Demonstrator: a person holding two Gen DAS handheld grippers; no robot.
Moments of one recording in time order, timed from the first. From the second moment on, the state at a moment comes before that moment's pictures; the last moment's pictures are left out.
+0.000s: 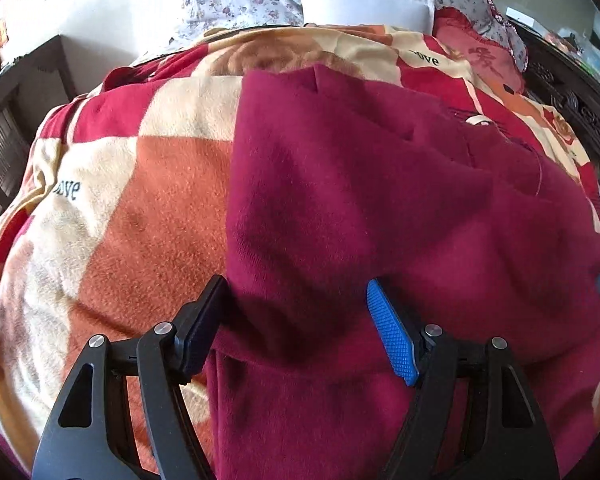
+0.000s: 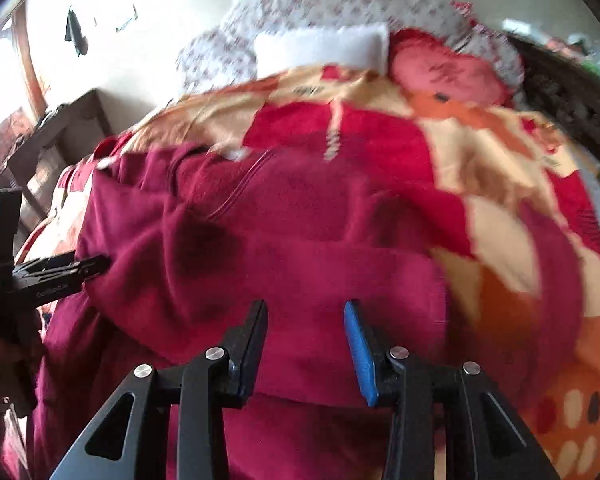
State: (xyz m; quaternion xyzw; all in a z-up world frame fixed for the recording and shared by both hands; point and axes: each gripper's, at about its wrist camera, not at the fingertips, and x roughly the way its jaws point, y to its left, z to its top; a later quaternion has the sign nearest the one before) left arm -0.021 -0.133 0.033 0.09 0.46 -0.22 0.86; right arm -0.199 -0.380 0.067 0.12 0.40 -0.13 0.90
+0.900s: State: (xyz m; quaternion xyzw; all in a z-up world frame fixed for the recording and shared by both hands) left arm -0.081 -0.152 0.056 0.08 0.46 -0.26 0.85; right arm -0.173 -0.597 0.051 0.25 0.45 -0.33 0.79
